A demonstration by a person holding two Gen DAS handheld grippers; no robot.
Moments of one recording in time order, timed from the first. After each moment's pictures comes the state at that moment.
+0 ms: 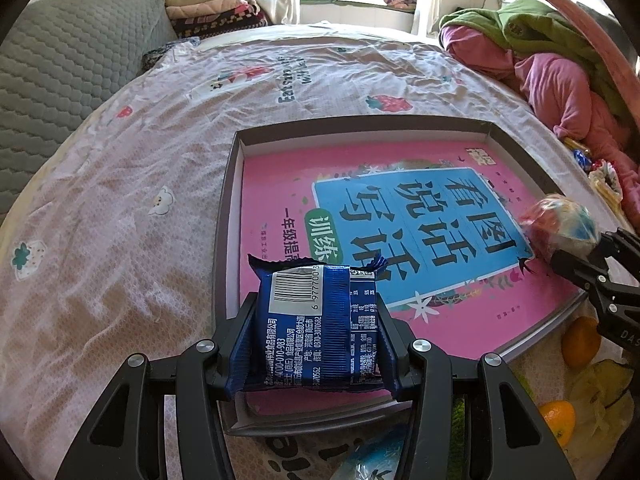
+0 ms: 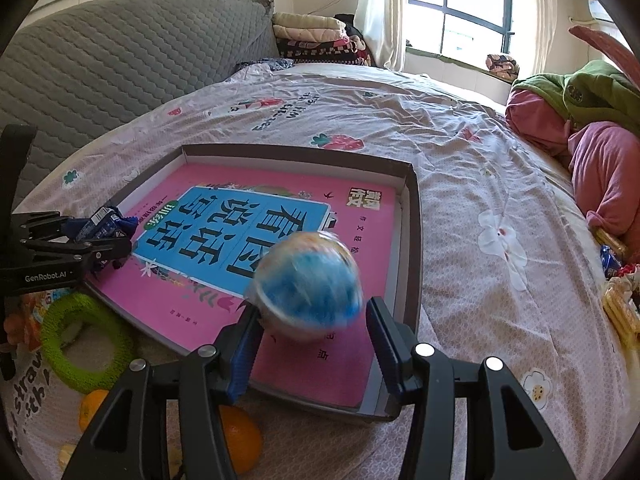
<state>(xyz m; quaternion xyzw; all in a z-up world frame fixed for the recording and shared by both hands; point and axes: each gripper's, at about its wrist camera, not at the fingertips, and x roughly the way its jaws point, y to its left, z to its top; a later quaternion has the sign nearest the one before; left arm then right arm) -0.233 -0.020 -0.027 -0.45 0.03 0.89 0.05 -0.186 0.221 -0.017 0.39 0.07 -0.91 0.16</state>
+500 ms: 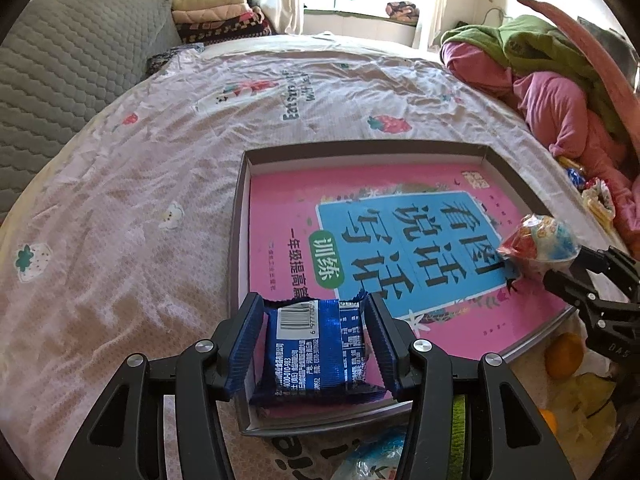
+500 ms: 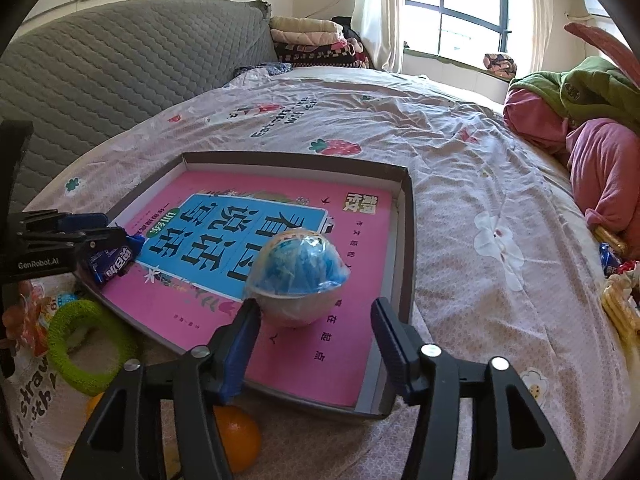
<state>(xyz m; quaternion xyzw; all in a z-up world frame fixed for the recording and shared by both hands) -0.229 -0.027 -0.010 -0.43 0.00 0.90 0.06 -0.185 0.227 -0.012 0.38 0.06 -0.91 0.16</state>
